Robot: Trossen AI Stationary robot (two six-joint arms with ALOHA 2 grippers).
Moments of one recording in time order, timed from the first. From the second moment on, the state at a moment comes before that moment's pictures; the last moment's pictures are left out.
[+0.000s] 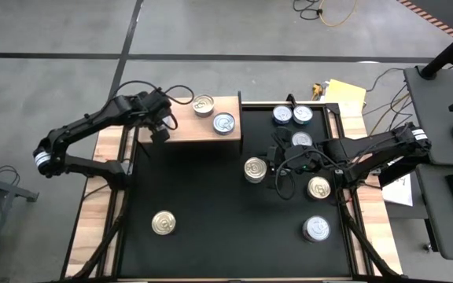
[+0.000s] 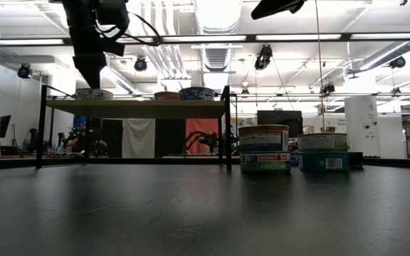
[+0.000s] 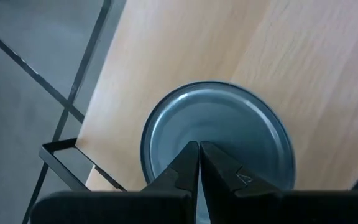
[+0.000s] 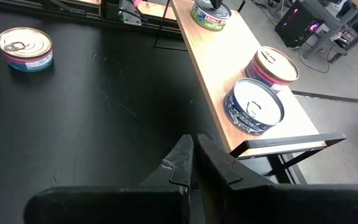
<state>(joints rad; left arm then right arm) 0.60 1.21 1.13 -1.11 -0.40 0.22 0.18 1.27 1.16 -0.47 0.47 -0.05</state>
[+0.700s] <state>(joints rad) 0.65 1.30 1.14 -1.04 -0.51 0.27 0.18 1.27 1.16 -0.47 0.47 -0.05</state>
